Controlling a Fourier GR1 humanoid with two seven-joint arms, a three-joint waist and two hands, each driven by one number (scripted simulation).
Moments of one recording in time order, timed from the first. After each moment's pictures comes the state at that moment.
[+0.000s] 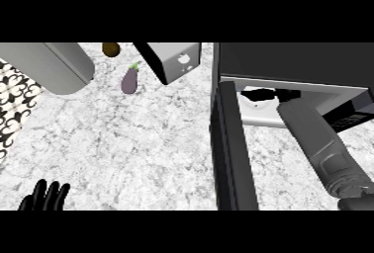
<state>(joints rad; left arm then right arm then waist) 0.61 0.37 -0.51 -2.34 -0.03 0.40 -0.22 -0.98 -0.22 -0.17 -0.17 0.43 -0.53 -0.61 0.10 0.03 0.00</state>
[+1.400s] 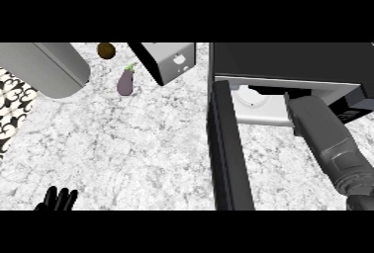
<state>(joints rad) 0.63 0.35 -0.59 -2.35 -0.14 0.44 -0.19 -1.00 -0.26 -0.28 -0.15 0.35 -0.54 -0.71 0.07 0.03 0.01</state>
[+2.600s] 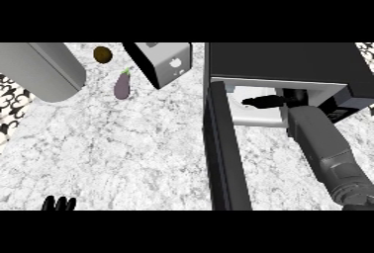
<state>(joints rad) 0.68 0.34 -0.64 -2.36 -0.19 0.48 -0.21 -0.91 -0.23 -0.35 -0.21 0.24 -0.09 -0.77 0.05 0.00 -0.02</state>
